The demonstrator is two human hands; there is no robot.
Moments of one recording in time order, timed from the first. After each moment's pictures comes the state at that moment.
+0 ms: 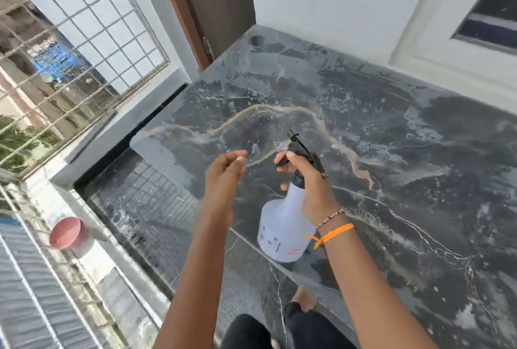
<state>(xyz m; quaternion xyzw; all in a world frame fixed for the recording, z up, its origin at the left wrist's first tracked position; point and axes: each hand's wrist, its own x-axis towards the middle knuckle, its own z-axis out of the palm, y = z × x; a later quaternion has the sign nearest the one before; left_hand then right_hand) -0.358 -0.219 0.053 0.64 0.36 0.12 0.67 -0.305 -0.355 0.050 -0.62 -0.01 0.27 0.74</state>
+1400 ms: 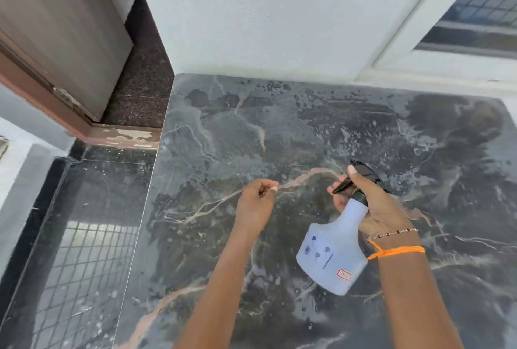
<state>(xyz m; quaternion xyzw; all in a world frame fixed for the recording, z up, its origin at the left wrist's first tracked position) -0.110 -0.072 -0.020 0.76 0.12 -0.25 0.59 -0.147 -0.261 0.024 -0.40 0.40 0.08 0.82</state>
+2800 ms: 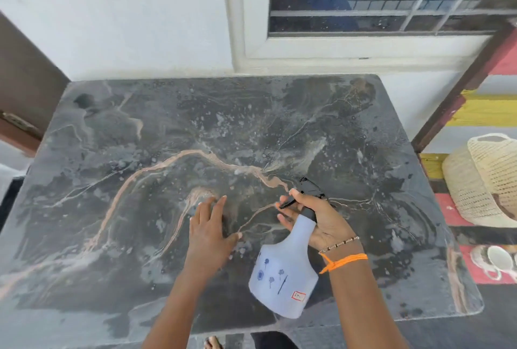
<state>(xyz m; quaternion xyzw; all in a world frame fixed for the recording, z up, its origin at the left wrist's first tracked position) -0.274 -0.247 -0.021 0.95 -0.06 -0.17 0.27 -0.298 -0.448 0.028 -0.29 0.37 0.16 0.87</state>
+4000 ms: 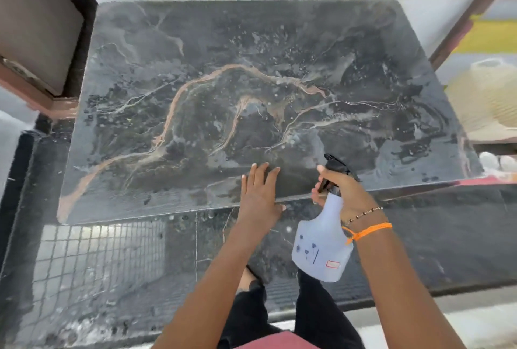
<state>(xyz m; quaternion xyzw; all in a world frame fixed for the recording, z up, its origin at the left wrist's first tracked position) -0.403 -0.163 -0.040 0.92 -0.22 -0.22 0.24 -0.444 -0.327 0.003 -0.43 0.45 0.10 0.77</state>
